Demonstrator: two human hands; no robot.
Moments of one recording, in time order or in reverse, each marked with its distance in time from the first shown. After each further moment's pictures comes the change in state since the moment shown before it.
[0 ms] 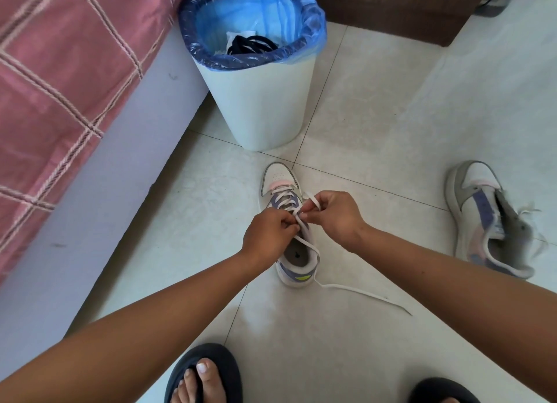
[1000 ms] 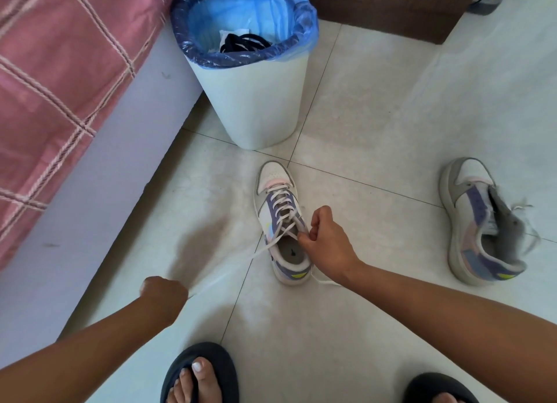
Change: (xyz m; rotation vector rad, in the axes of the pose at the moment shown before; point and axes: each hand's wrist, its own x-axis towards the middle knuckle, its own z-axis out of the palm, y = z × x) left_hand -0.070 -0.118 -0.063 1.280 -0.729 -0.154; right_hand -0.035 0.031 0.017 -0.233 0.005 -0.073
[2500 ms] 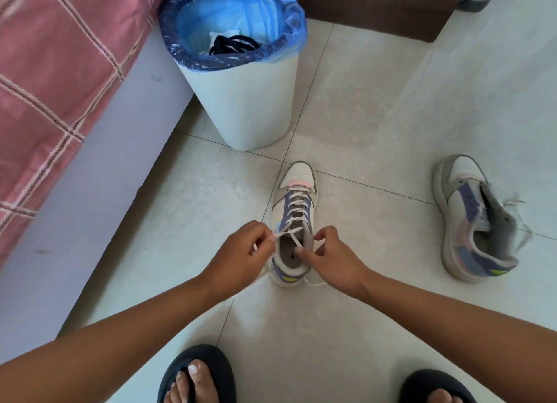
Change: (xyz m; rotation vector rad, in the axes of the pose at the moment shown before) left_hand -0.024 0.058 -0.099 -1.349 0.713 0.370; right_hand -0.024 0.004 -0.018 0.020 -0.222 0.249
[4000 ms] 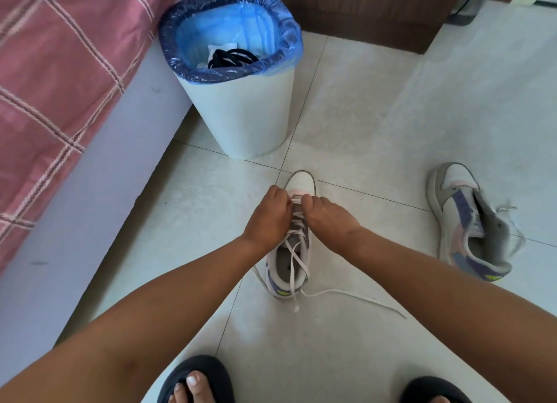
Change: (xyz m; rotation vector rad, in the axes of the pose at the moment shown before) left_hand 0.095 -0.002 0.037 0.261 0.123 0.167; right_hand 0.052 -0.036 -0.031 -1.104 0.333 -0.565
